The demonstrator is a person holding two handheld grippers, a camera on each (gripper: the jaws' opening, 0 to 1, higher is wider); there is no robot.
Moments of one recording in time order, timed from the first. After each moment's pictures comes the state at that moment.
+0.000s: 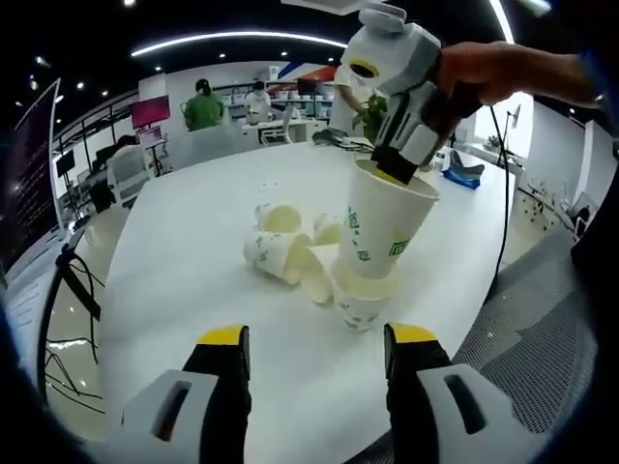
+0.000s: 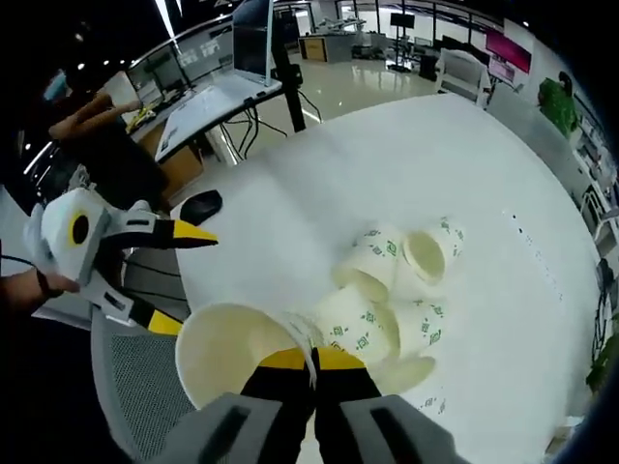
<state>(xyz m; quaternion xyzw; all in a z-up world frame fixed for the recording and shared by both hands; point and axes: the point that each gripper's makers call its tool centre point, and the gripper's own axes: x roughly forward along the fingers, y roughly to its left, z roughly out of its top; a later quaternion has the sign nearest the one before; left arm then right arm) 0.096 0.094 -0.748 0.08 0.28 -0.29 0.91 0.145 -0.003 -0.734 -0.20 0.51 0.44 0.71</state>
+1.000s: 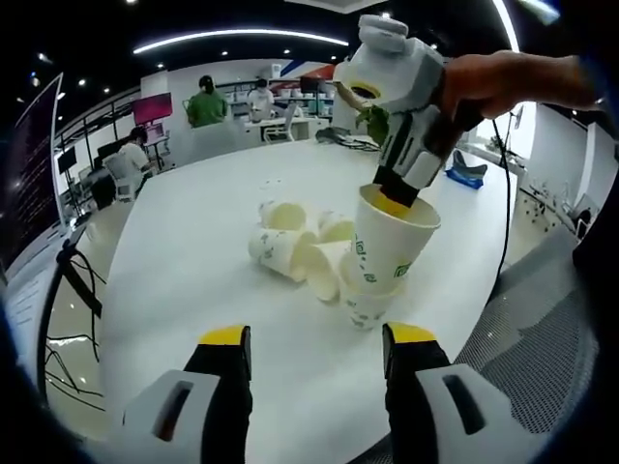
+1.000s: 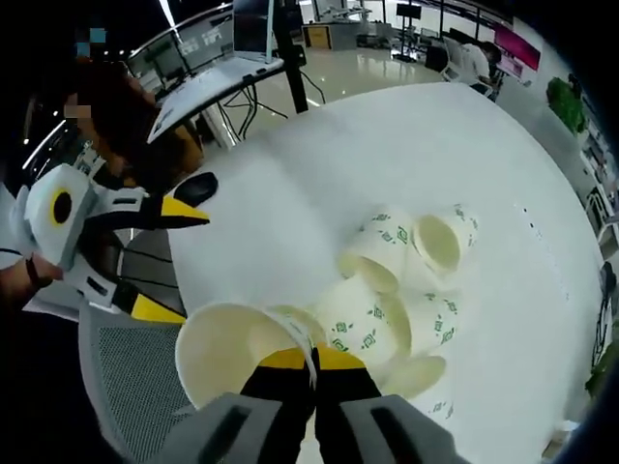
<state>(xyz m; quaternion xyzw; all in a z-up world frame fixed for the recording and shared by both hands) 0.097 0.099 -0.749 0.07 0.28 -0.28 0.91 0.138 -0.002 -0.756 -0.22 0.53 0.44 0.70</state>
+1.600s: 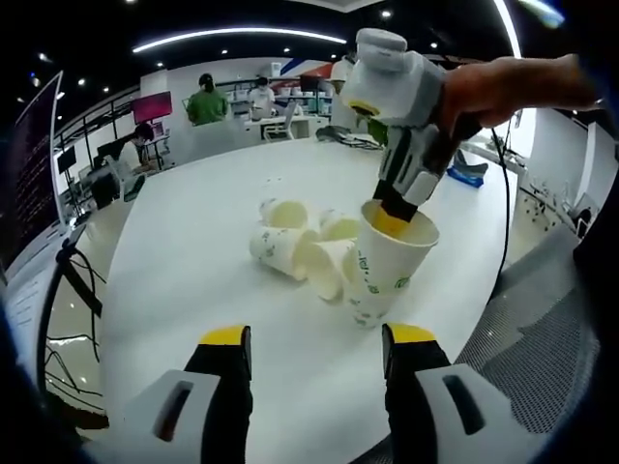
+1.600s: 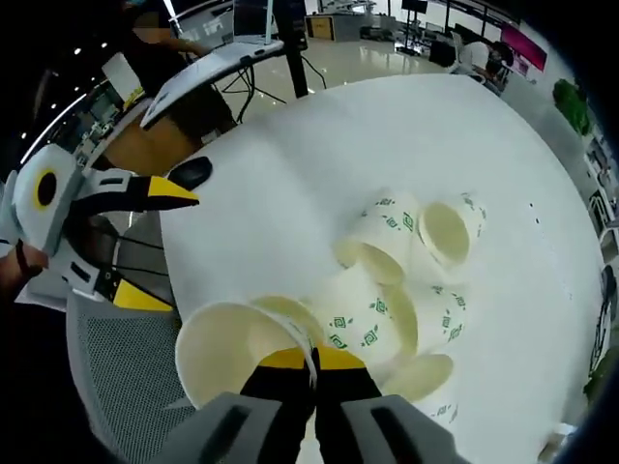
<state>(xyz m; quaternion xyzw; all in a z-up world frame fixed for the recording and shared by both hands) 0.099 0.101 -0.750 0.08 0.29 -0.28 0.91 0.137 -0.003 -0.769 -0.23 0.54 0.44 0.68</state>
